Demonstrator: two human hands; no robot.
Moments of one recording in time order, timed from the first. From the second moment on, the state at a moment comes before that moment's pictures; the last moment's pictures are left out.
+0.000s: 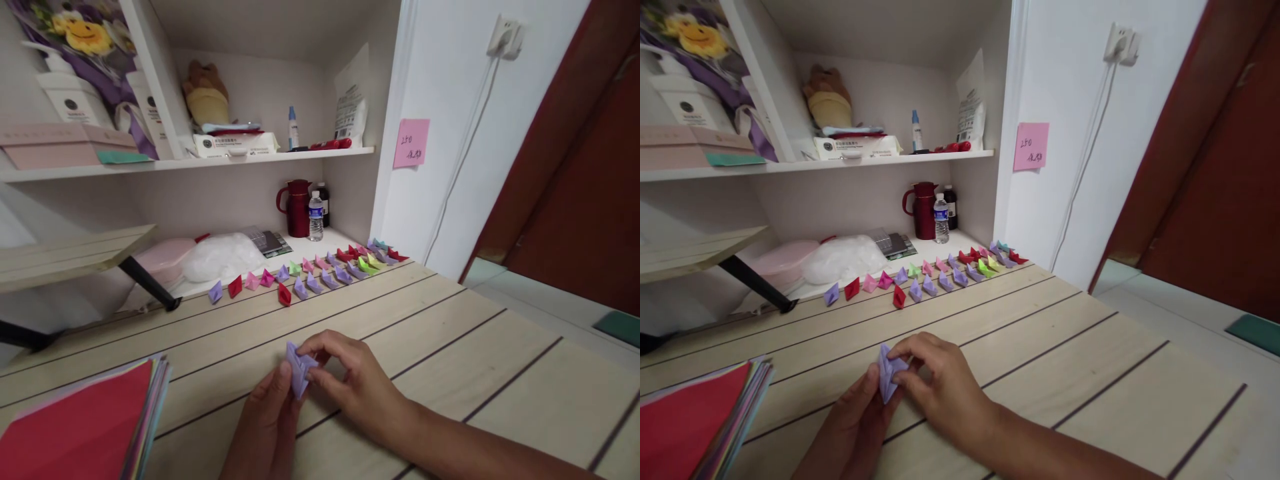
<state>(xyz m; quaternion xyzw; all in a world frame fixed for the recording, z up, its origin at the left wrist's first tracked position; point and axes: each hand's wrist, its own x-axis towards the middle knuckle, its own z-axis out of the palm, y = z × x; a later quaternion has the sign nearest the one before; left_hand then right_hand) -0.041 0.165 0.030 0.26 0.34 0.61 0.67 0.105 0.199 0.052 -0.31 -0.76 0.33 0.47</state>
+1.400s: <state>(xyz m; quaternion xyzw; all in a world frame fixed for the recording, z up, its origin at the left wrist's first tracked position) -0.045 0.168 0.026 0.25 0.28 0.59 0.72 0.111 0.199 0.054 -0.33 -0.77 0.26 0.48</state>
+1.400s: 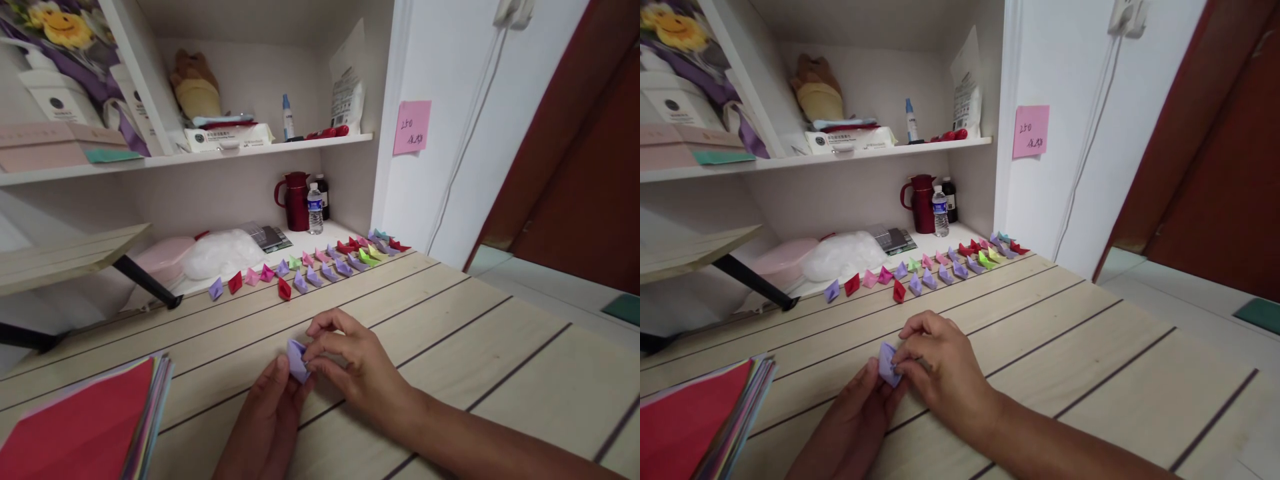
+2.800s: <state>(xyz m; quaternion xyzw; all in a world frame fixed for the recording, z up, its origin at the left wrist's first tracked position) -0.046 0.169 0.024 0.61 0.54 0.52 0.26 0.119 0.209 0.054 -0.37 -0.86 0.17 0.32</state>
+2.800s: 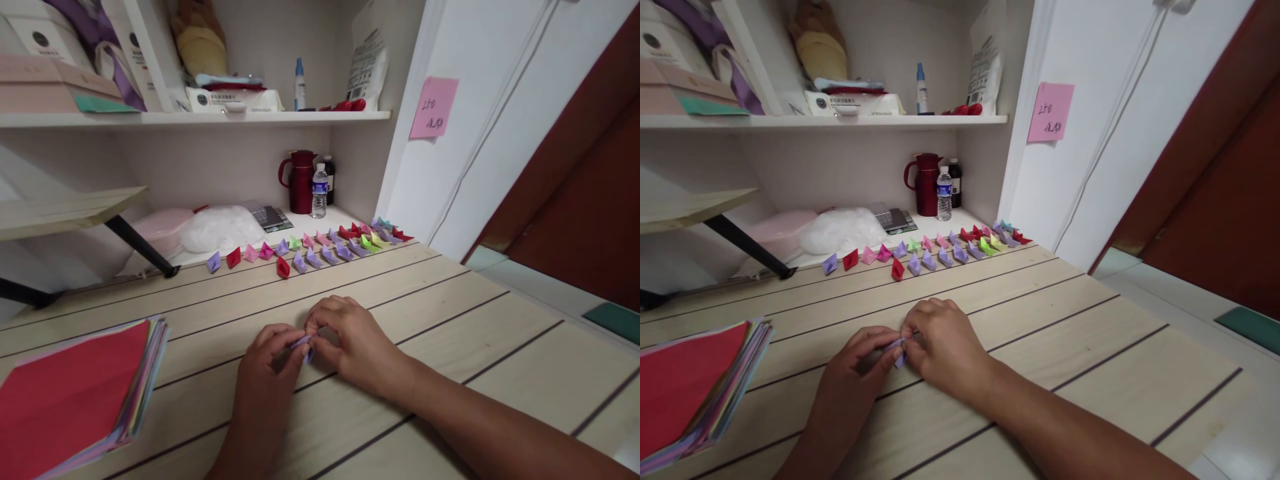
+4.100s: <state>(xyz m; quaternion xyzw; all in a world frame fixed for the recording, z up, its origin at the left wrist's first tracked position) -0.039 0.164 0.033 0.39 0.53 0.60 0.45 0.120 0.217 0.052 -0.36 -0.79 0.35 0.37</state>
